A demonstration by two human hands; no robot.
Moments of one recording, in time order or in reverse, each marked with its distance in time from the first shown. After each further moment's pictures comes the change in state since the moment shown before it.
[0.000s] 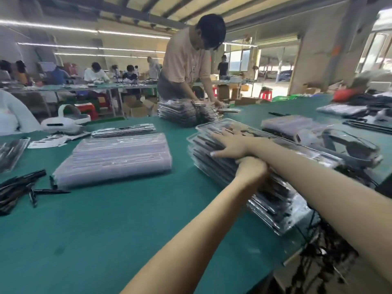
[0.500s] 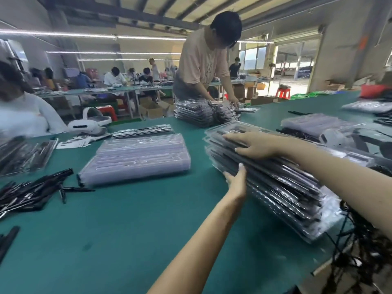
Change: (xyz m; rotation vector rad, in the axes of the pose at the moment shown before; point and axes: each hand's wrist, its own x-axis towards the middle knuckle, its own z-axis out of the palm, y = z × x) left_hand 0.008 -0.058 -0.043 -0.305 0.244 -0.169; right_hand -0.003 -0.002 -0.001 0.047 0.151 -0.225
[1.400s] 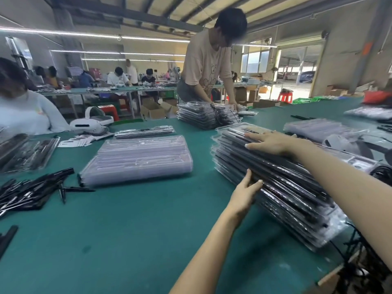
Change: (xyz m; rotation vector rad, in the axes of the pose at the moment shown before) left_hand 0.019 -0.021 -0.010 0.112 -0.236 0.193; right_hand 0.010 0.044 0.000 0.022 -0.084 0.373
